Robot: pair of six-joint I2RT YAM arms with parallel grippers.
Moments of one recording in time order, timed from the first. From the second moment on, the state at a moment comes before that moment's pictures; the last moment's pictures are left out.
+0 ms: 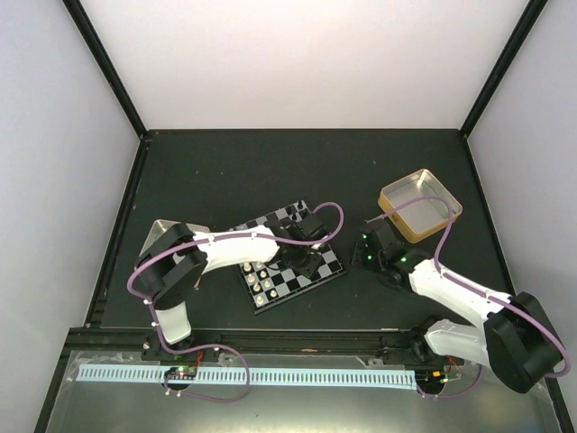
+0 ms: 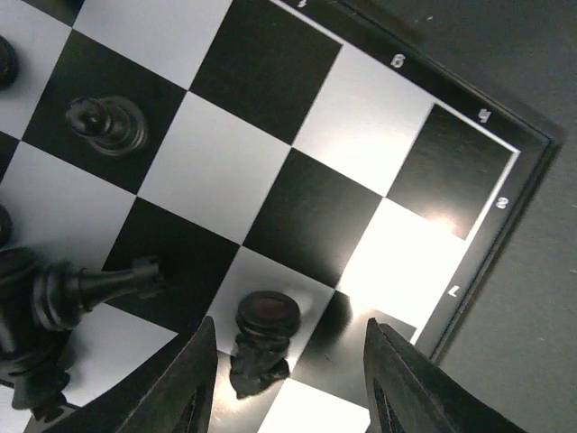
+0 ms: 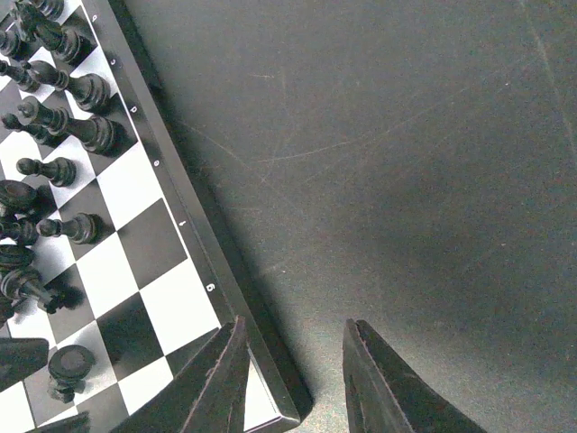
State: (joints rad) left arm -0.97 1.78 1.14 -0.54 0.04 -0.38; right arm 0.60 1.14 0.52 -0.29 0.05 0.74
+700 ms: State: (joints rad) left arm -0.97 1.85 1.19 -0.57 -0.01 -0.38; right arm 0.59 1.14 0.52 -0.28 0.00 0.74
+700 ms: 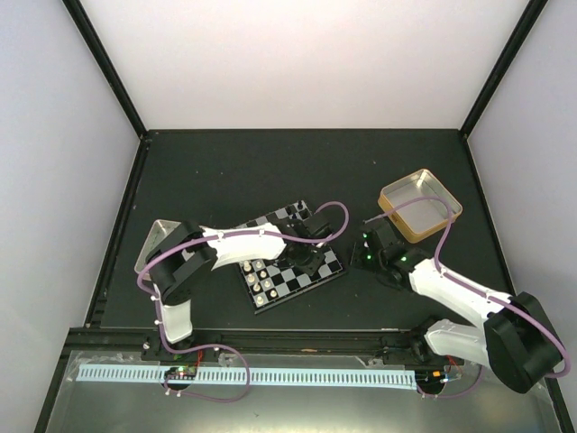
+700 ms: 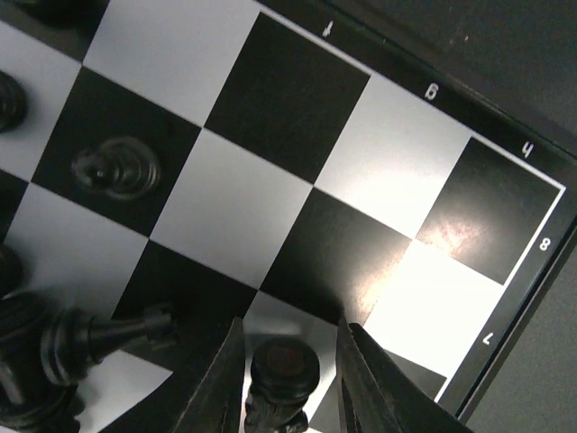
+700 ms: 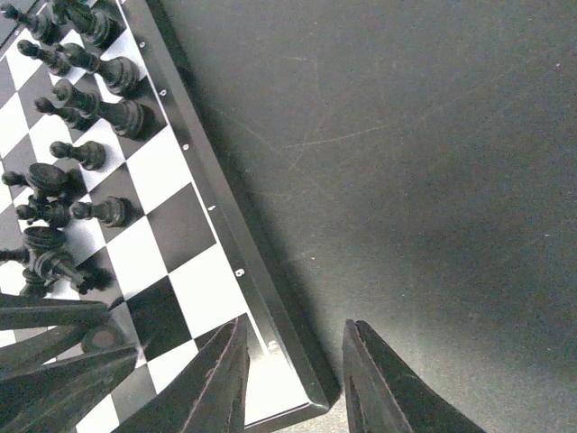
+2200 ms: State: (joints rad) left arm -0.83 1.50 1.04 -0.41 0.03 -0.49; right arm 0.52 0.99 1.26 -0.51 0.18 0.57
